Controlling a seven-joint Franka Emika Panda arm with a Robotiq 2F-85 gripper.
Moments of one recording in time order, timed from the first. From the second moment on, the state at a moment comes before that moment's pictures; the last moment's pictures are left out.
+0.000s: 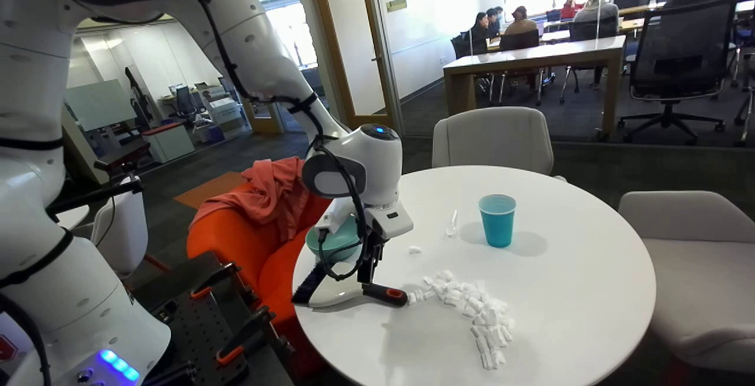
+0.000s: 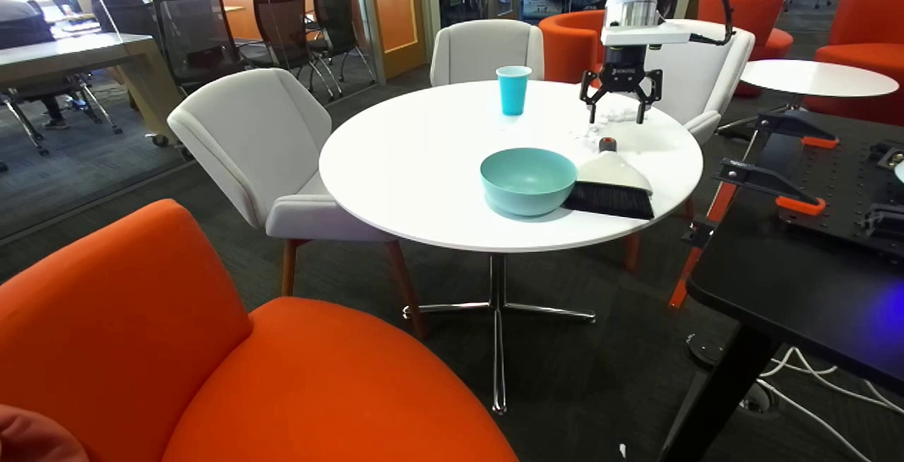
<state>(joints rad) -0.22 0.58 -0.11 -2.27 0.41 2.62 0.28</state>
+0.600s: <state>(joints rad) -0.21 0.73 -0.08 -2.19 0.41 2.62 0.28</state>
